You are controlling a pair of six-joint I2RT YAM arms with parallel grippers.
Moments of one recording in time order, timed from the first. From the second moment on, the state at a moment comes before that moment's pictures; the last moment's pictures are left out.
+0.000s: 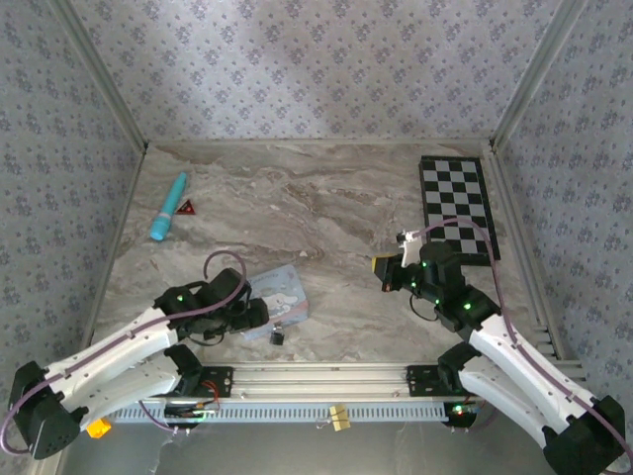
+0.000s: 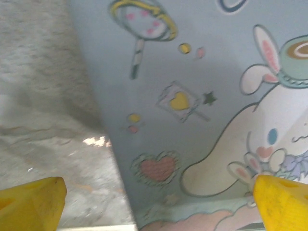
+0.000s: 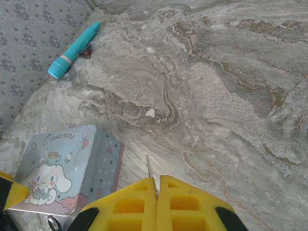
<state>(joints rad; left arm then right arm) -0.84 0.85 0.57 -0.92 -0.03 -1.03 0.55 0.72 0.50 -0.25 -0.20 0.43</state>
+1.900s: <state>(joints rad) -0.77 1.70 0.91 -0.02 -0.16 -0.76 0.53 0.64 0.37 -0.14 -0.30 0.55</state>
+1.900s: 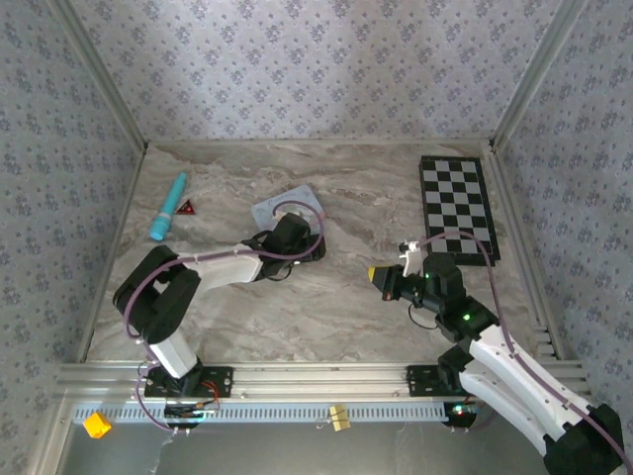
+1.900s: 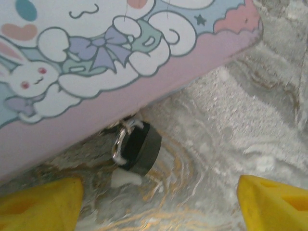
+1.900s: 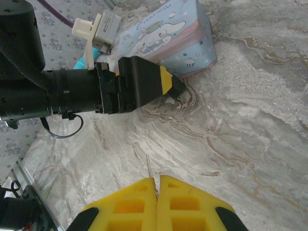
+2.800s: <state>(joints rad) -0.68 1.80 0.84 0.21 -0.19 -0.94 0.53 0.63 0.36 -0.14 -0.32 0.55</state>
